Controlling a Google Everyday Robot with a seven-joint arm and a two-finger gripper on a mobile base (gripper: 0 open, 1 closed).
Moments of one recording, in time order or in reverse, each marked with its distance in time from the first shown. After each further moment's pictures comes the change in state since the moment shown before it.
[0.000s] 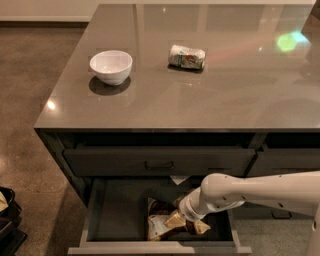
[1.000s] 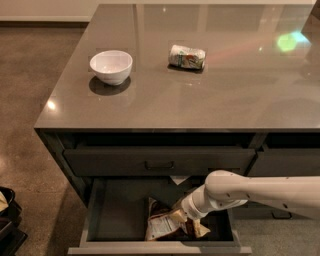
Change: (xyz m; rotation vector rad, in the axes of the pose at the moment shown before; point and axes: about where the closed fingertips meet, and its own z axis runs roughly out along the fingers) arm -0.003 0.000 -0.005 -0.045 -0.032 0.000
